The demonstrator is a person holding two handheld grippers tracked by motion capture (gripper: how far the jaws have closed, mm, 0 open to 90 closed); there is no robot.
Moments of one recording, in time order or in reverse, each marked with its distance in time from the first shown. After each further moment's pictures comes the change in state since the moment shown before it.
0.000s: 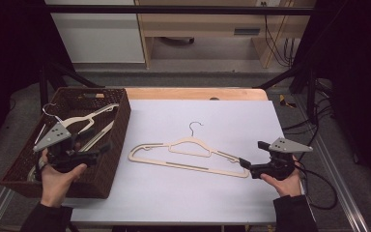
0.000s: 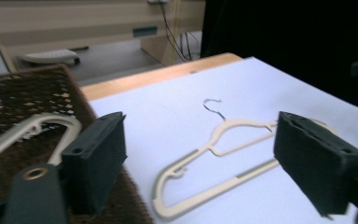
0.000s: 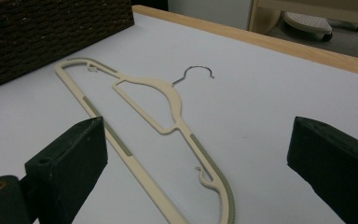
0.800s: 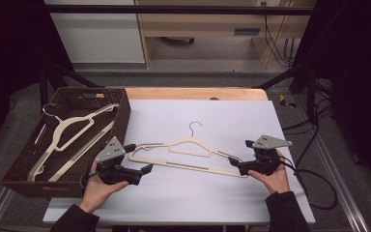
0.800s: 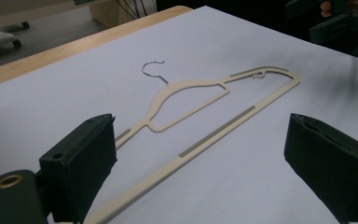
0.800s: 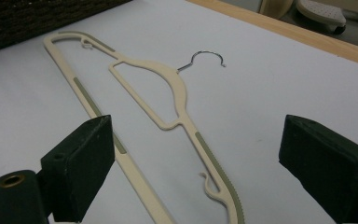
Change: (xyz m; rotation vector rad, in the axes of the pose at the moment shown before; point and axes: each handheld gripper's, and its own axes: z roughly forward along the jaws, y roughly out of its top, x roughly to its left) left arm -0.064 -0.029 0.070 0.143 -0.151 0.118; right arm 0.005 0.001 0.038 0.084 0.015 -0.075
